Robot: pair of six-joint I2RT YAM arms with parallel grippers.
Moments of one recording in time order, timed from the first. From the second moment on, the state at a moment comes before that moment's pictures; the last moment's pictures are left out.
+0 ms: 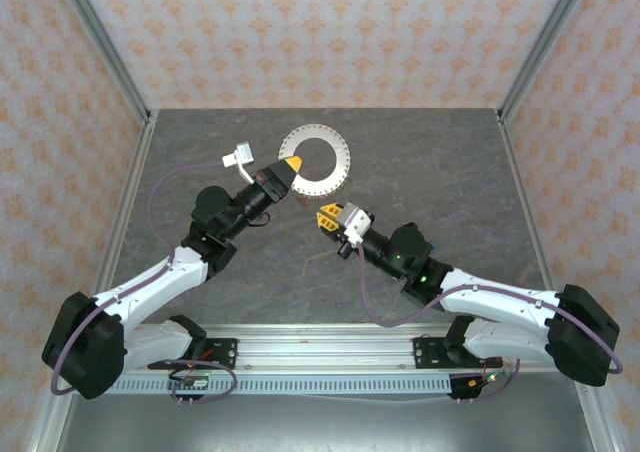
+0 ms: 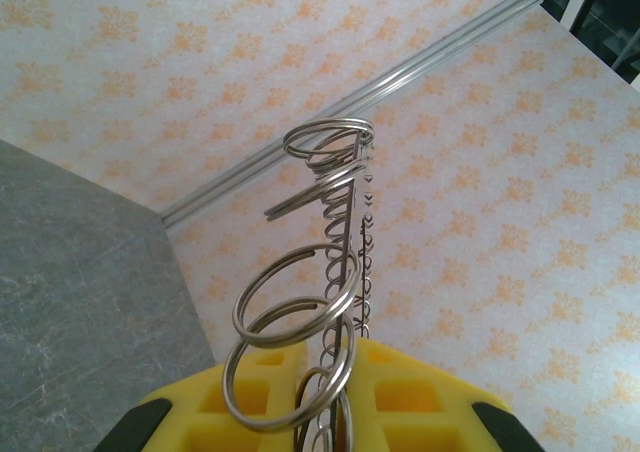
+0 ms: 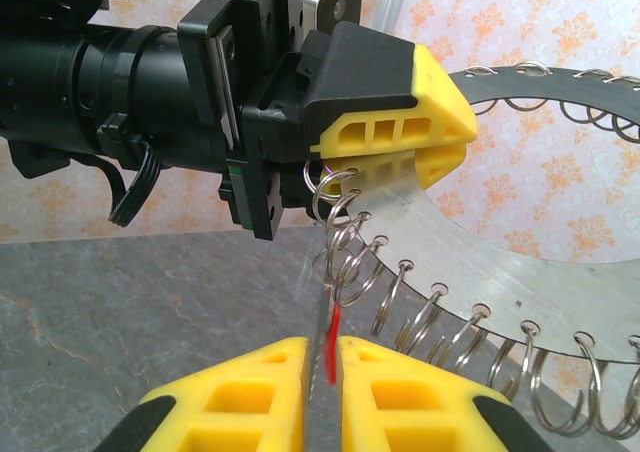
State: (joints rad) left arm -0.50 1.15 0.63 0.71 0.23 -1.09; right arm 0.97 1.07 0.51 0.66 0.02 -0.30
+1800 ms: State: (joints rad) left arm -0.50 1.11 0.63 0.69 0.18 -1.09; right arm 0.99 1.24 0.57 0.81 0.12 -0.34
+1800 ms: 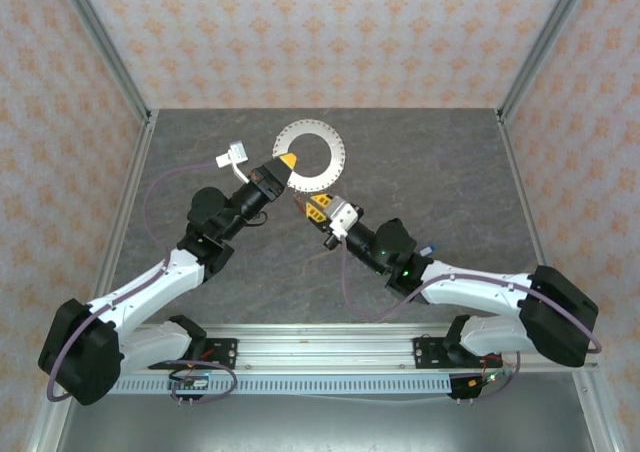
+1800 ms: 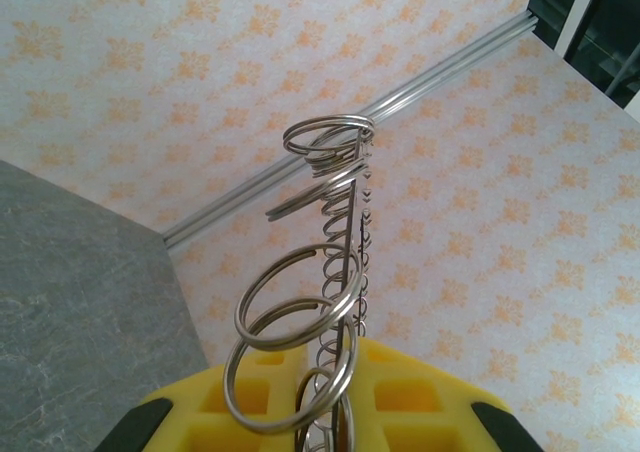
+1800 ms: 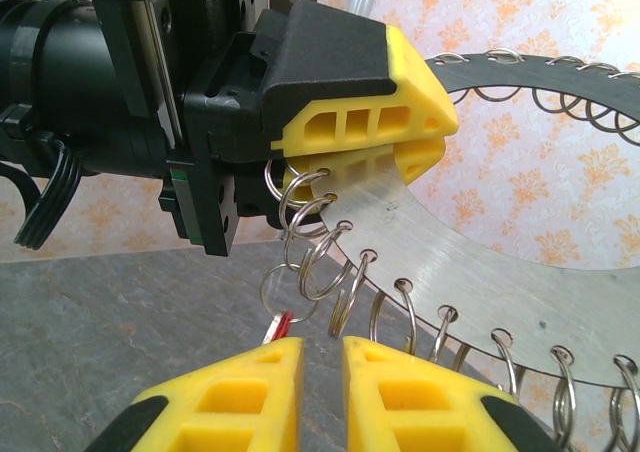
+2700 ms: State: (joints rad) left arm -0.50 1.08 0.62 0.68 0.11 -1.12; right arm 1.00 1.33 0.60 0.93 0.29 -0.32
